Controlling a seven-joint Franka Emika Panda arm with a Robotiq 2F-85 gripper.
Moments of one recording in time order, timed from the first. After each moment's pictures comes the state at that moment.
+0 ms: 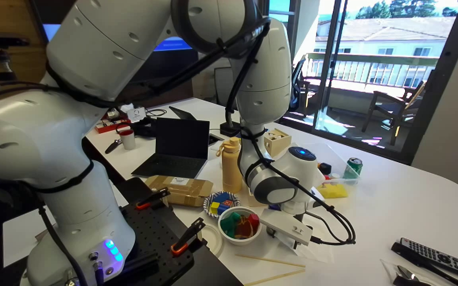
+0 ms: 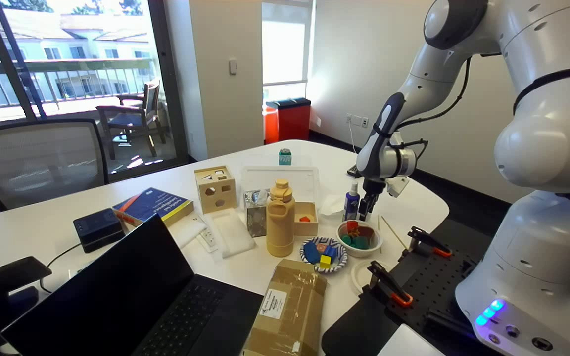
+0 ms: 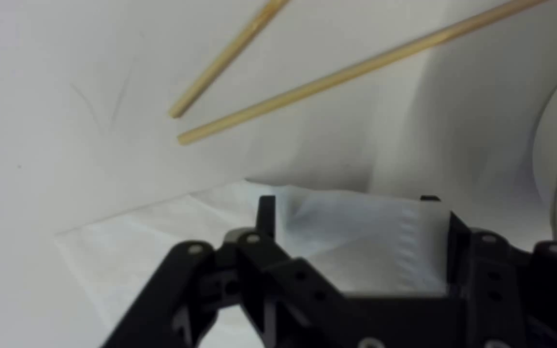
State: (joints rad) arm -0.64 0.81 0.06 -2.20 -0.06 3.02 -0.75
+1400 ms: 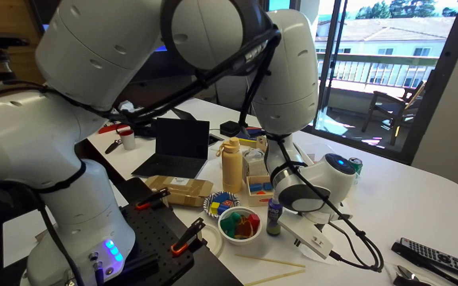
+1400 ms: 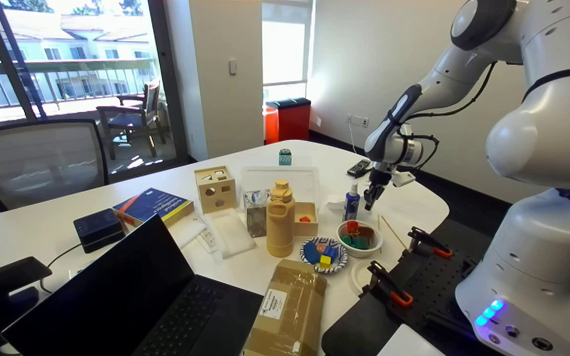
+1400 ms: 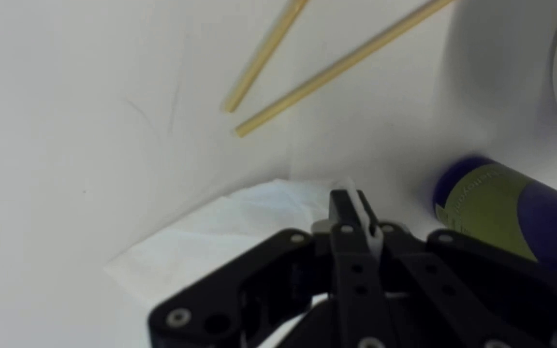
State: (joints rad) arm -0.92 0.85 0.25 -2.04 -0.05 2.81 -0.74
